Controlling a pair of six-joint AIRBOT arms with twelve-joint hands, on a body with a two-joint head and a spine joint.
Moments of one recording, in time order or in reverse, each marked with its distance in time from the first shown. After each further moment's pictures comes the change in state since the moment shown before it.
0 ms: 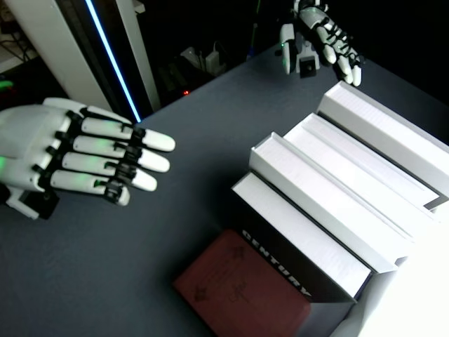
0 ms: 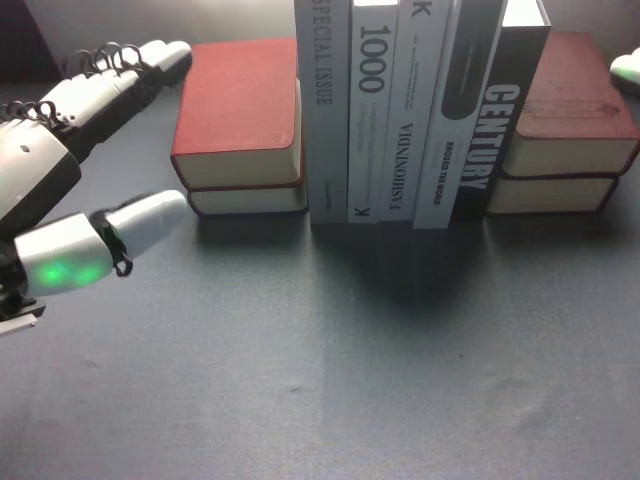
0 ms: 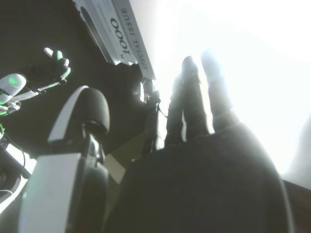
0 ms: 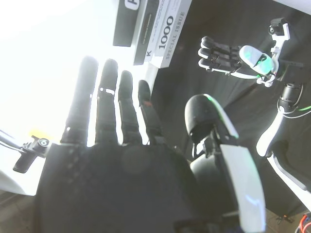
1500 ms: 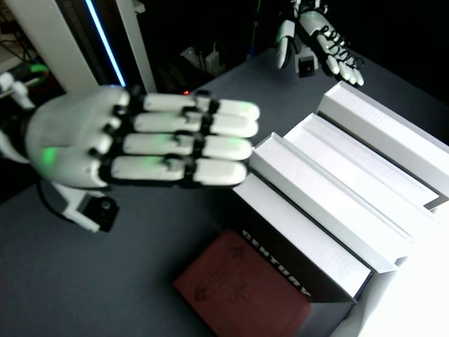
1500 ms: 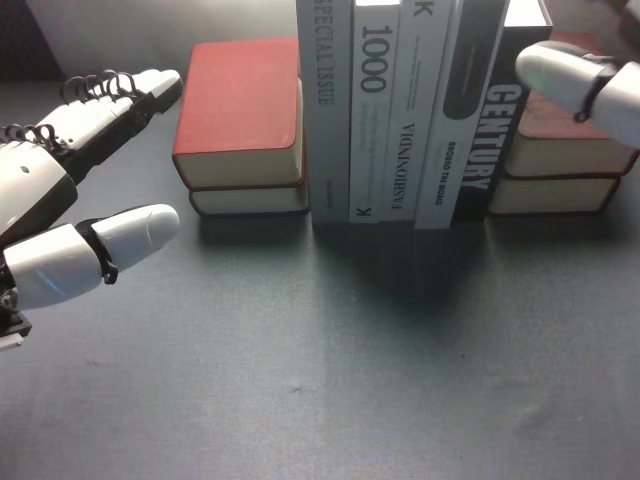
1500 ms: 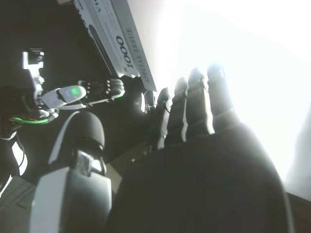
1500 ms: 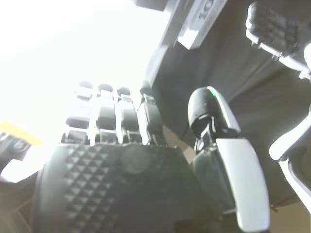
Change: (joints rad) left arm 0.041 0.003 0.001 -0.009 0.032 -0.003; right arm 0.505 -0.214 0.217 -0.069 -0.338 -0.092
